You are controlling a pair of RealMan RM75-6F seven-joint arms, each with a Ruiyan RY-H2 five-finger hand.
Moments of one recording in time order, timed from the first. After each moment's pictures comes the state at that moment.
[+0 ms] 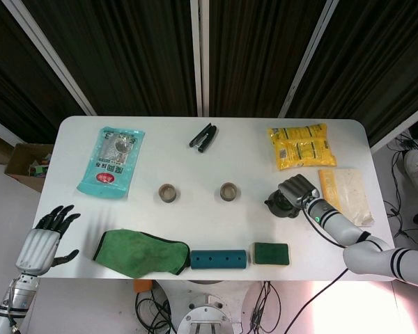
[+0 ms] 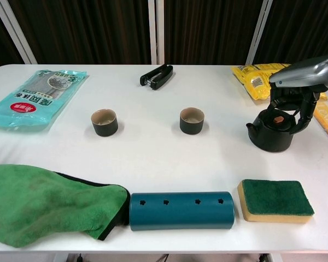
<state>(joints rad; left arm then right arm) -0.09 -1.31 0.06 -1.41 1.63 1.49 0.01 0.95 -1.22 -0.04 -1.53 -0.97 0.57 -0.33</state>
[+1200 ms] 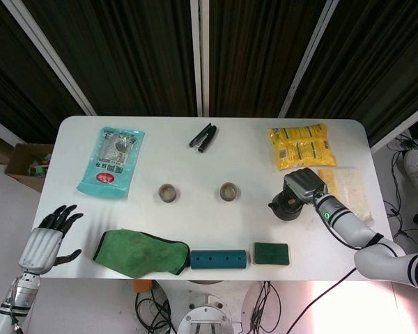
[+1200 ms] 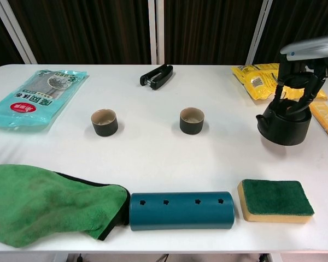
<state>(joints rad) -0.10 -1.31 0.06 -1.41 1.63 1.47 0.00 0.88 -1.12 0.04 -1.61 -1.05 0.63 -0.15</state>
